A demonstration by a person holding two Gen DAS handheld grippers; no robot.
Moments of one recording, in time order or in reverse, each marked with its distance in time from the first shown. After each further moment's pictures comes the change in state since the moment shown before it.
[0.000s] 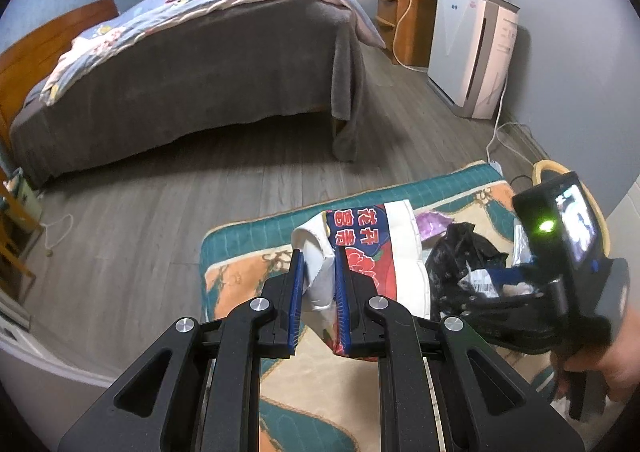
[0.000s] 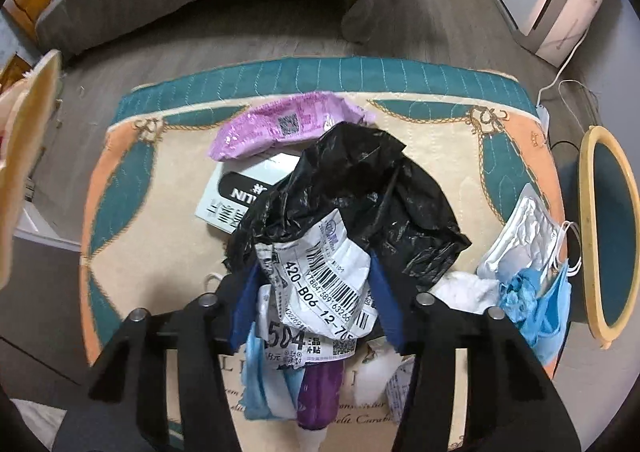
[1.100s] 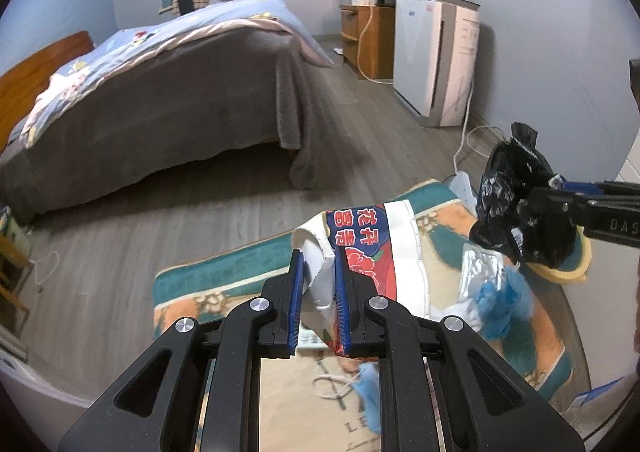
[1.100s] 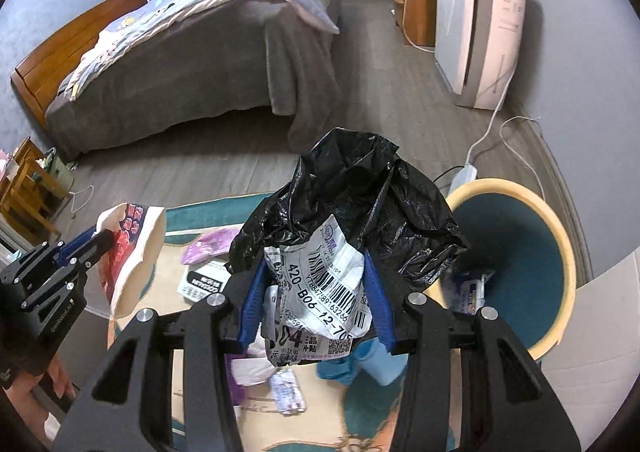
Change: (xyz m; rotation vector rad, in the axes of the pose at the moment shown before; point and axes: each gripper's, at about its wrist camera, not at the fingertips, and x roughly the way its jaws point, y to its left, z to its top) left arm 0.002 -0.099 0.029 0.098 -0.071 -0.045; right arm -0.147 -0.133 -0.006 0.126 -0.343 0.016
